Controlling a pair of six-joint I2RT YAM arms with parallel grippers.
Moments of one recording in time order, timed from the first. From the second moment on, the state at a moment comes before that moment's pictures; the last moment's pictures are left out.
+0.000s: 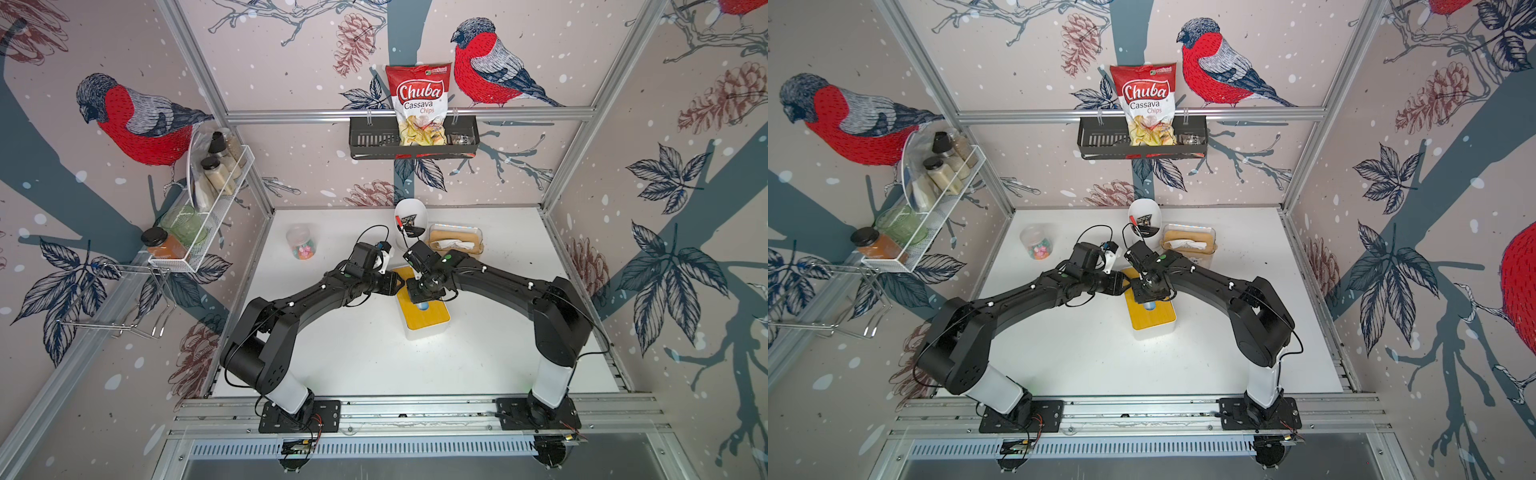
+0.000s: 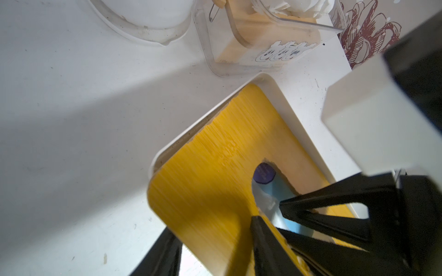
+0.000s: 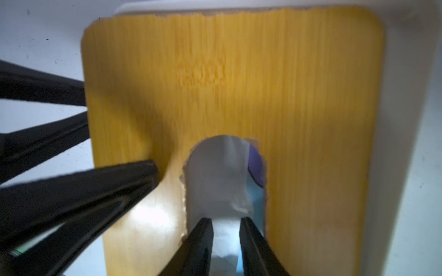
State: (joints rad) left arm -0.51 1.59 0.95 -0.16 0.39 -0.31; right arm 0.86 1.84 1.43 -0.80 -0.03 0.50
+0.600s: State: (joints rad) left arm -0.51 1.55 0.97 -0.23 0.38 -0.35; right arm 0.88 1.84 1.44 -0.79 -0.03 0.47
